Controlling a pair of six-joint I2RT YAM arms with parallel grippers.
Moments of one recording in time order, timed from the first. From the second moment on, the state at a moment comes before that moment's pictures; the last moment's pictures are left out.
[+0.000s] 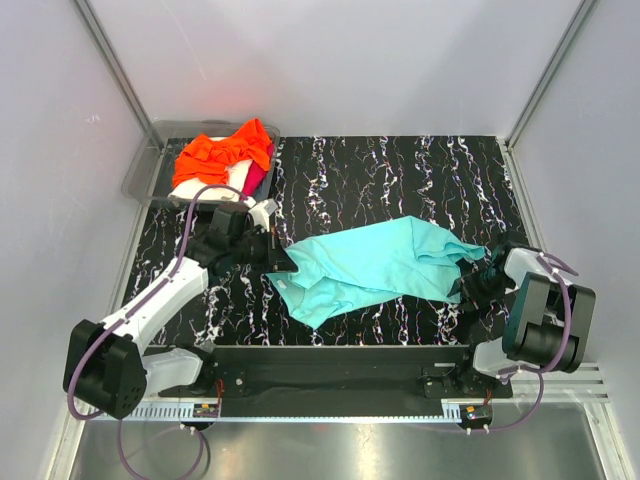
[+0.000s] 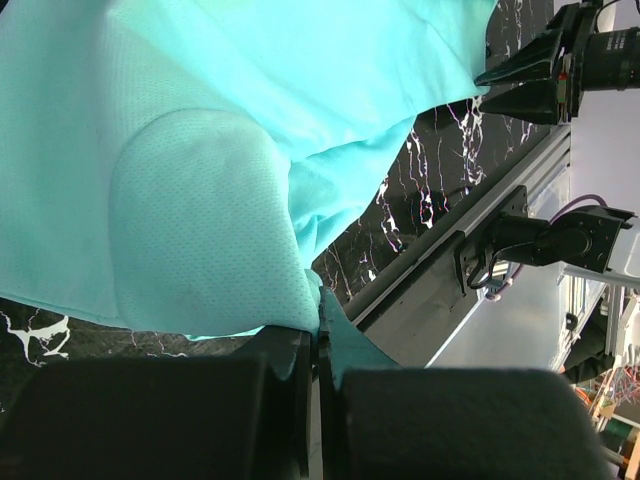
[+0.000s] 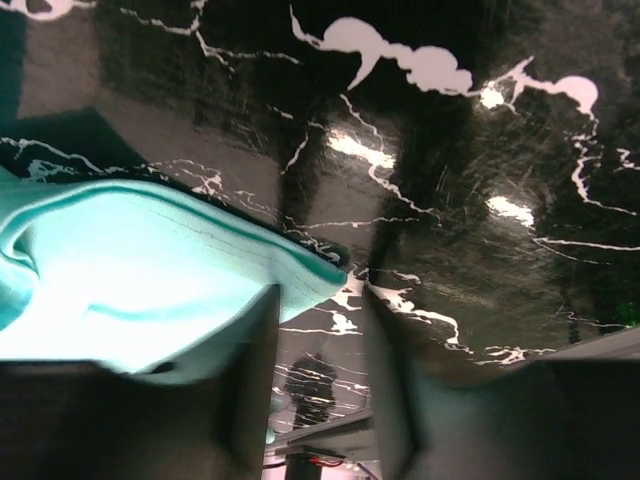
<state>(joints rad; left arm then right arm) -0.40 1.18 0.80 -0.39 0.58 -0.50 -0.34 1.44 0.69 -0.75 -0.17 0.86</state>
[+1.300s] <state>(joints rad) -0.40 1.02 1.54 -0.39 0.70 -0.44 -0.25 1.01 1.68 -0.83 0.01 0.79</state>
